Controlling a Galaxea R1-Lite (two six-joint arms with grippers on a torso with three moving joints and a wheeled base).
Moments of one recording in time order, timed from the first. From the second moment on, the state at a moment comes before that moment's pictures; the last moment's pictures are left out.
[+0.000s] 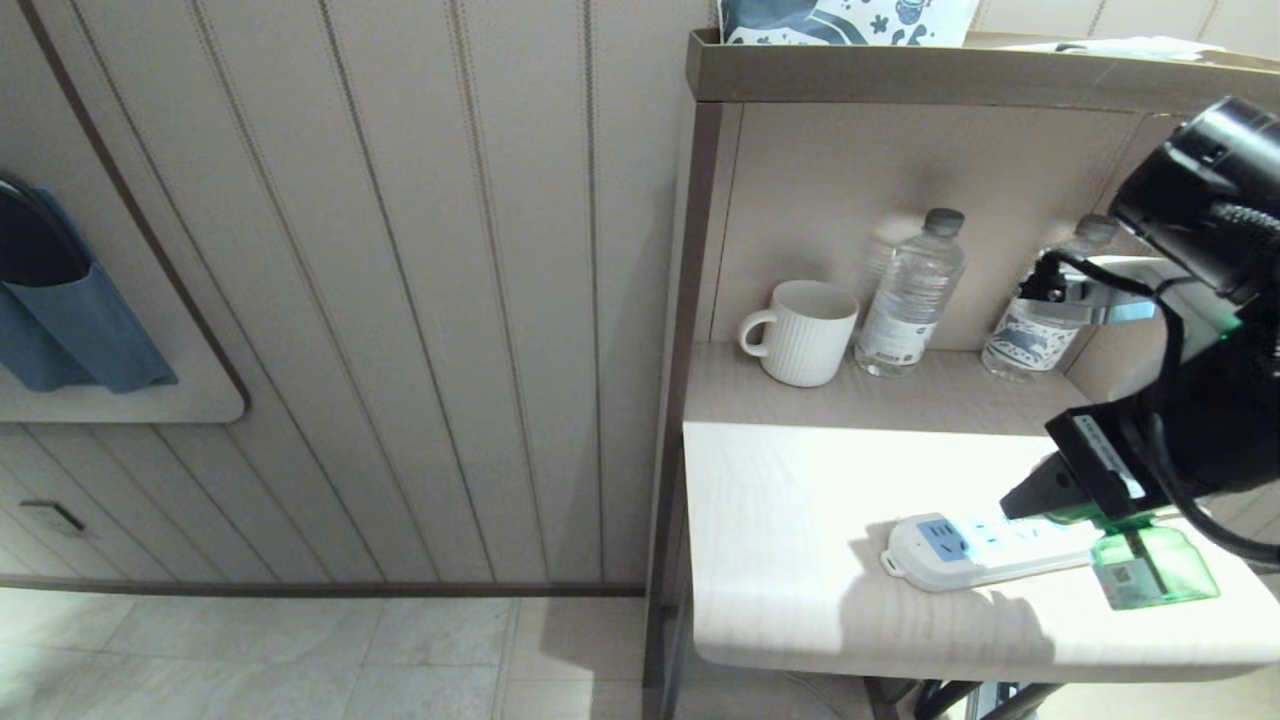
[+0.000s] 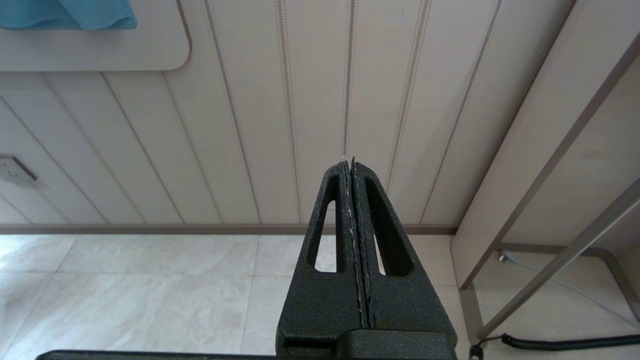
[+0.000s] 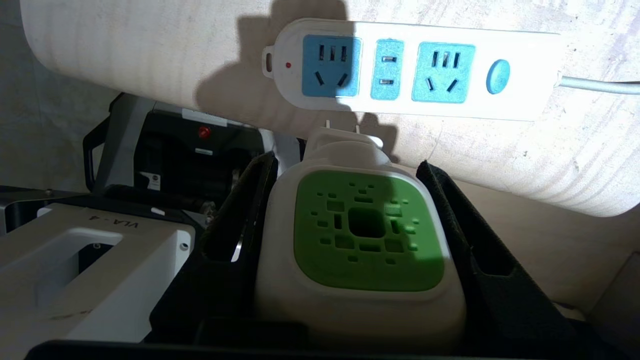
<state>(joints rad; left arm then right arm) -0.01 0.00 -0.01 0.03 -0.01 0.02 0.44 1.54 -1.67 1.20 -0.13 0.26</state>
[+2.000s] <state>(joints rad) -0.01 0.00 -0.01 0.03 -0.01 0.02 0.44 1.55 -1.65 1.20 -0.13 0.26</state>
